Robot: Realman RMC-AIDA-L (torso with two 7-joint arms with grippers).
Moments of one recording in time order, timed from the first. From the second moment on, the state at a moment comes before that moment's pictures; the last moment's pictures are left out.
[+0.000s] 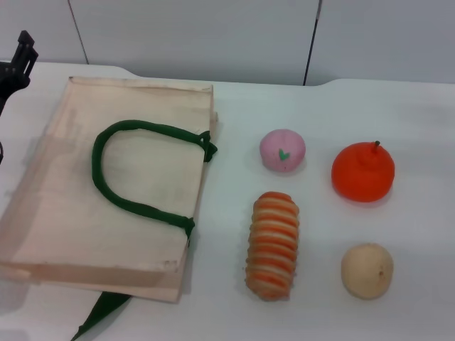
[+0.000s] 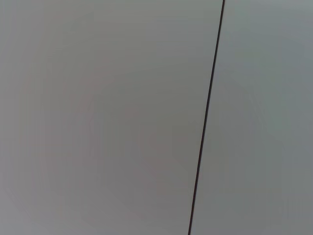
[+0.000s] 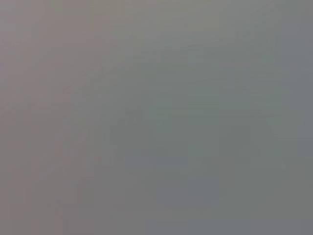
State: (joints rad) left arm -0.55 -2.03 0.40 0.05 -2.25 -1.20 2.65; right arm 0.63 2.03 0.02 0.03 -1.27 -1.09 0.16
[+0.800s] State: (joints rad) left arm -0.56 -2.03 0.41 0.06 -2.24 -1.19 2.64; right arm 0.63 2.03 0.02 0.03 -1.27 -1.09 0.17
